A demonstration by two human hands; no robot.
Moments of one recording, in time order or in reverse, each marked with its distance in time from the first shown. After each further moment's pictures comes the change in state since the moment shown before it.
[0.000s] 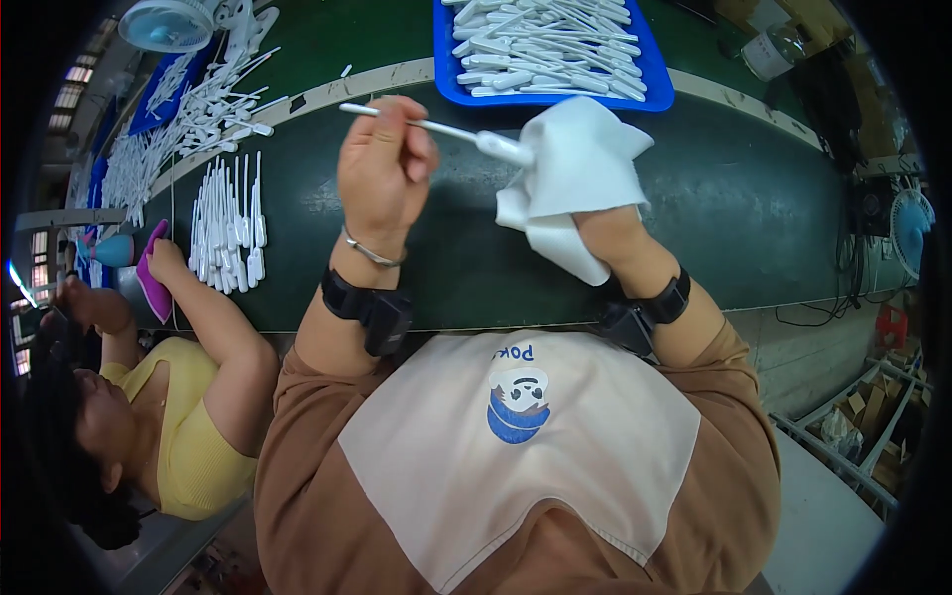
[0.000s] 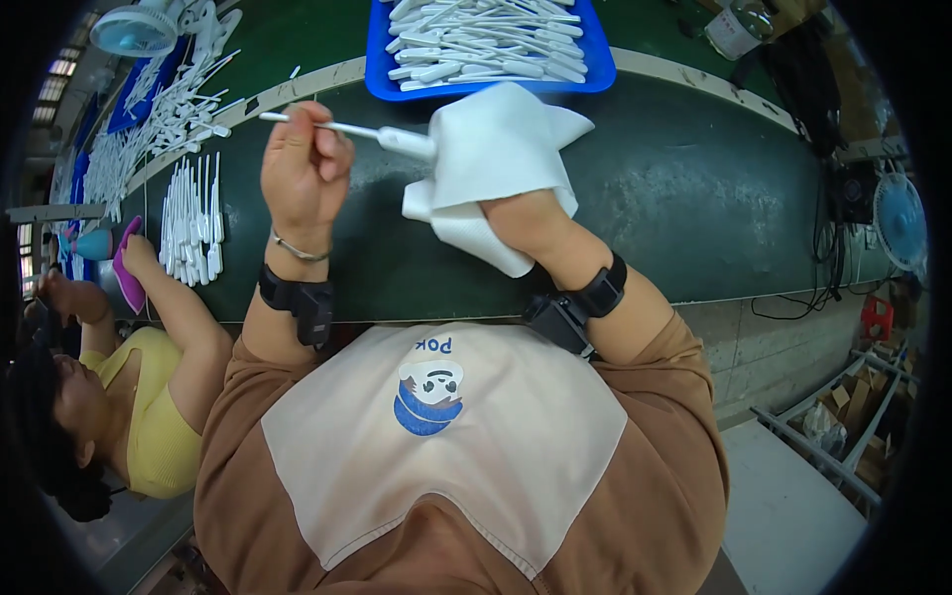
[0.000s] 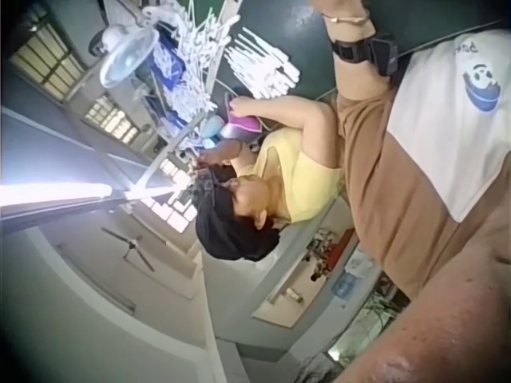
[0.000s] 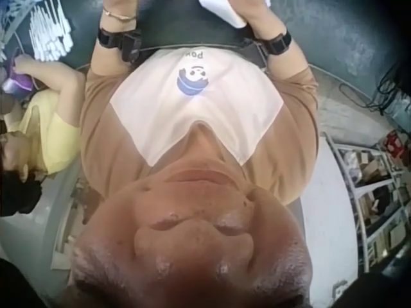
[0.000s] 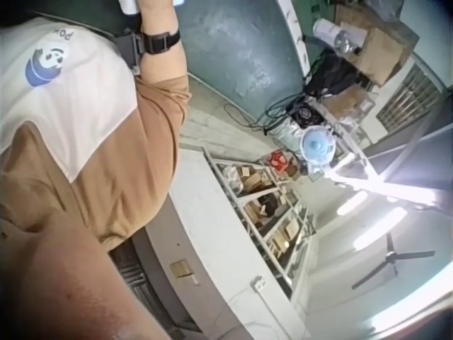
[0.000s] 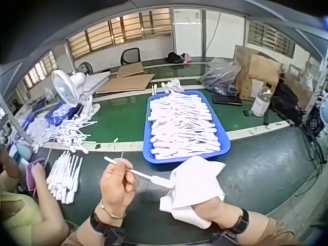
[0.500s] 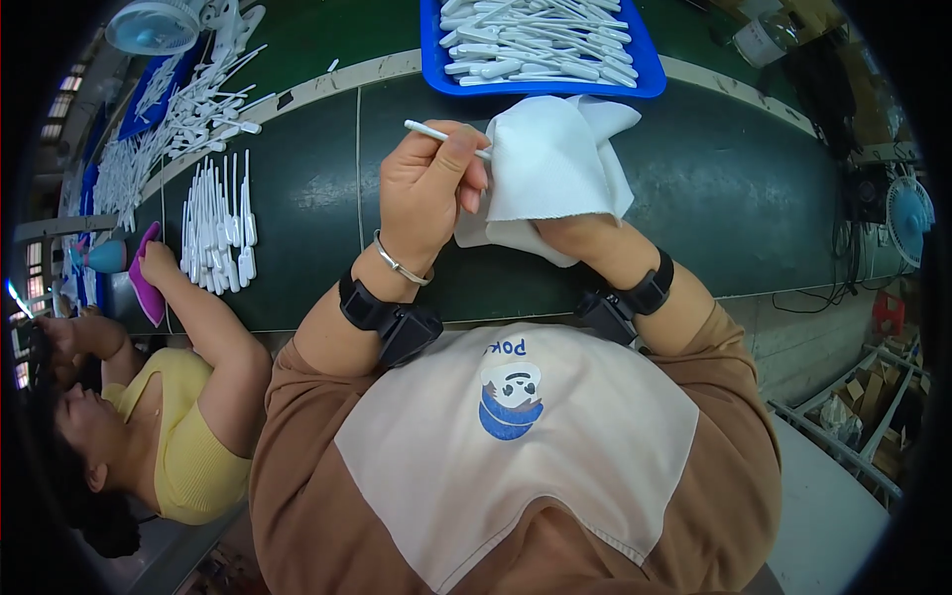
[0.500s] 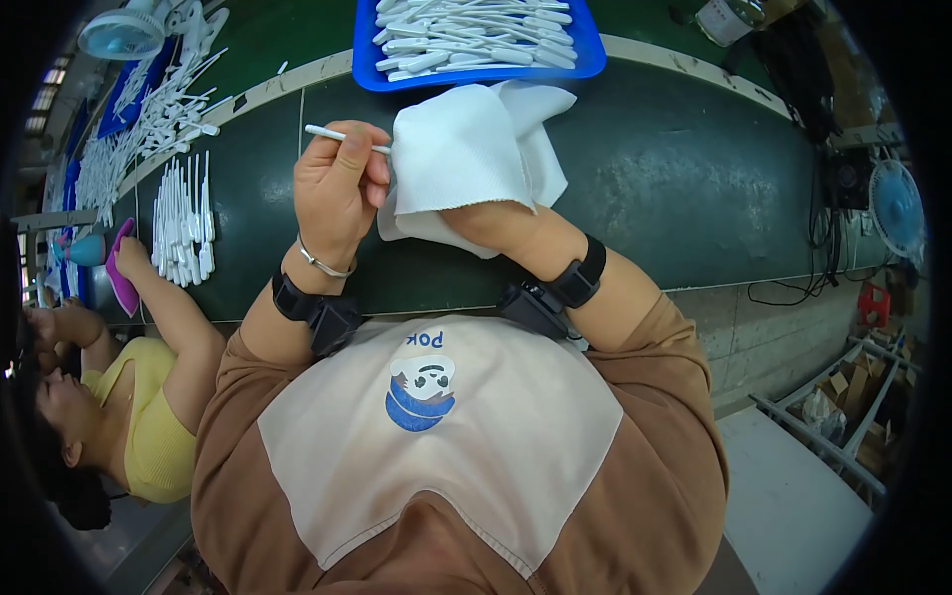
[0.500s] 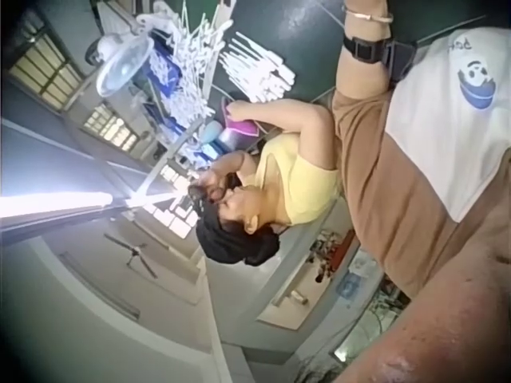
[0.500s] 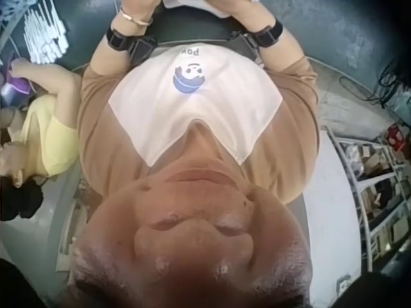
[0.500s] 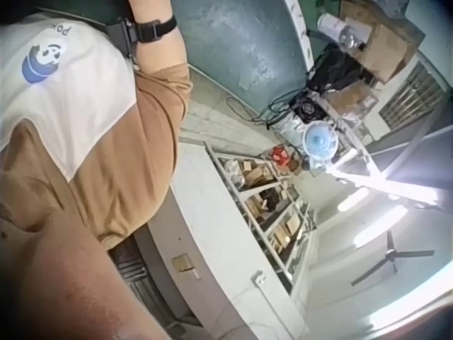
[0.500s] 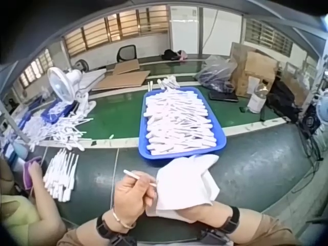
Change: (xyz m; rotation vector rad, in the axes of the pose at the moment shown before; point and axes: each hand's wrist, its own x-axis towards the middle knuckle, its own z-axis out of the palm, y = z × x) left_hand -0.024 -0.017 0.029 0.294 0.015 -0.046; right_hand 0.002 -0.012 0.017 0.086 -0.105 0.094
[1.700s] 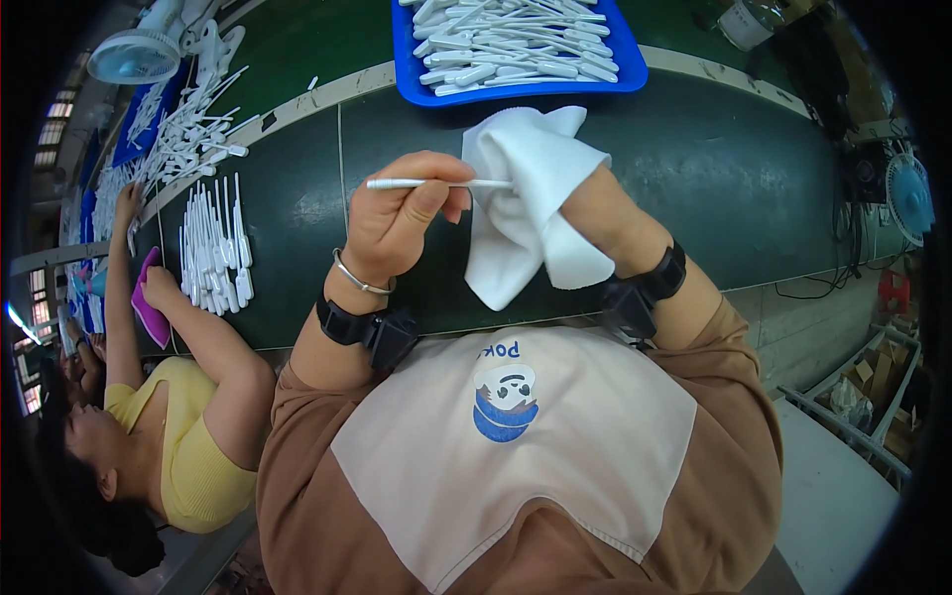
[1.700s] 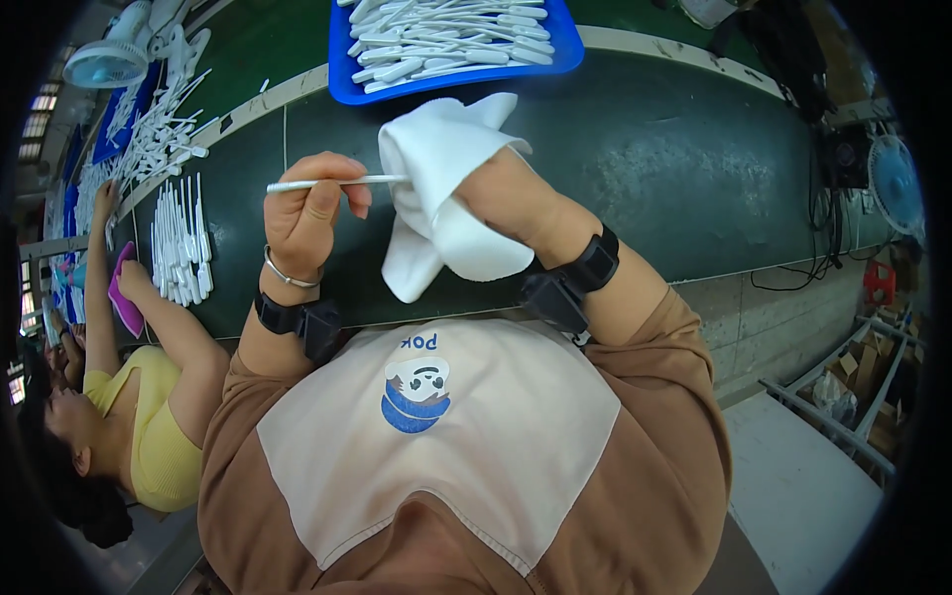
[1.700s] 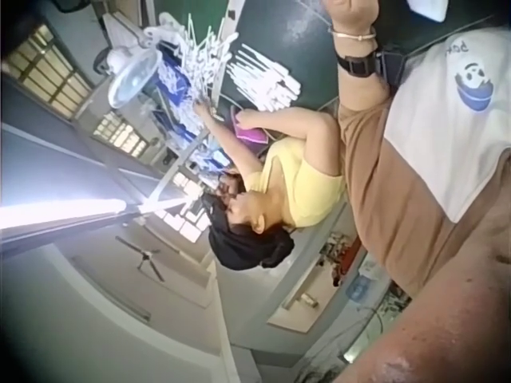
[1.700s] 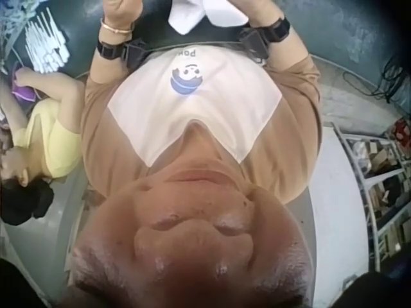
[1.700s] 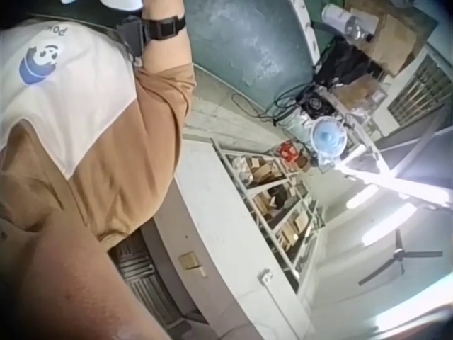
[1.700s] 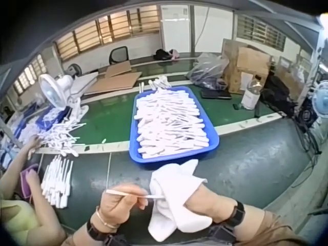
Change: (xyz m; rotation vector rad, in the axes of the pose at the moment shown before) left_hand 0.002 0.014 -0.012 0.251 -0.338 0.248; right_hand 0.002 -0.016 -0.029 0.505 -0.064 0.436
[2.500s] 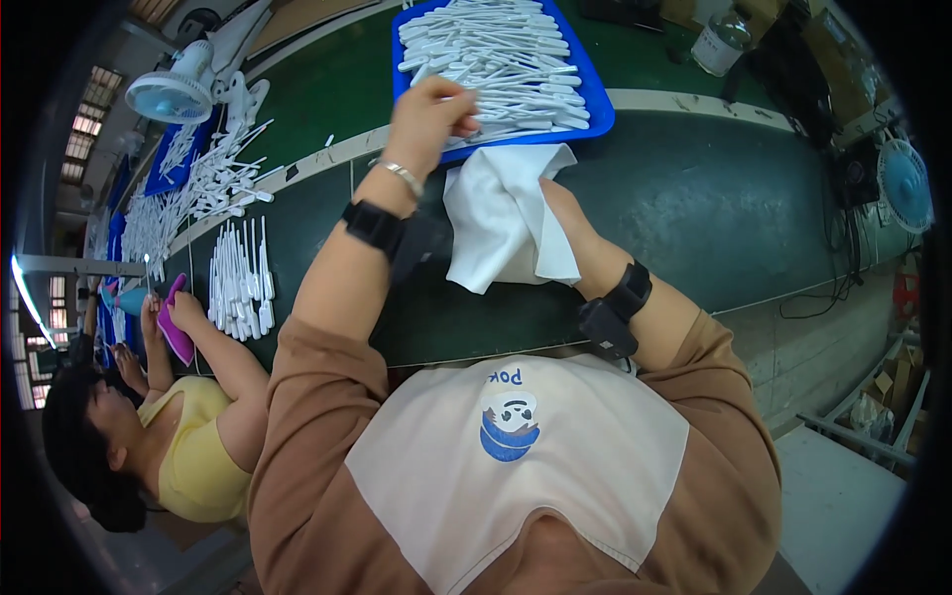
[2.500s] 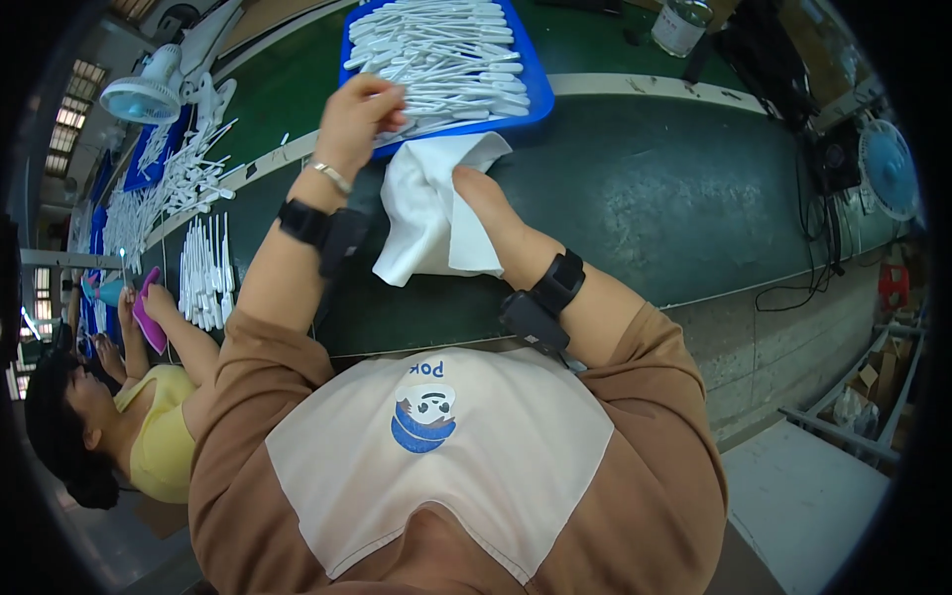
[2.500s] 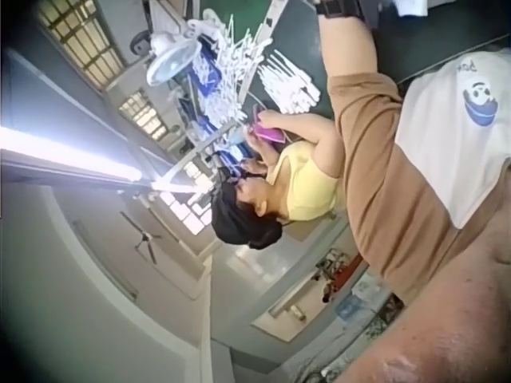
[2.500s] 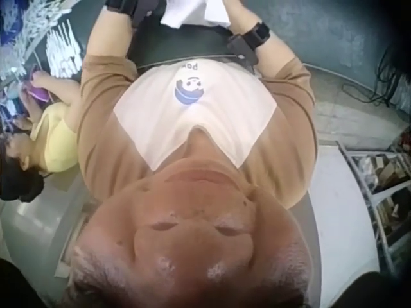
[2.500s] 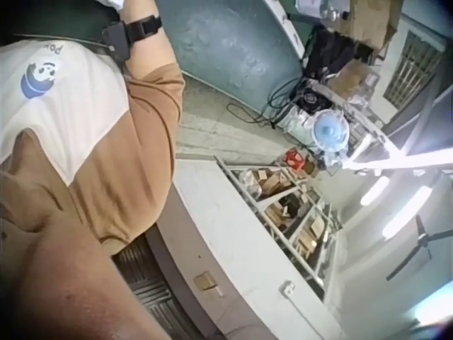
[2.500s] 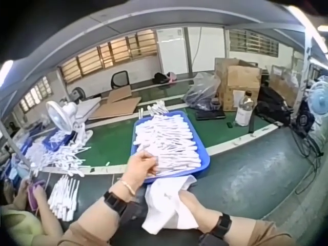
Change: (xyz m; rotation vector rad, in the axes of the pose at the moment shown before) left_hand 0.123 -0.048 -0.005 0.092 0.209 -0.388; right_hand 0.018 0.035 -0.019 0.763 0.083 0.111
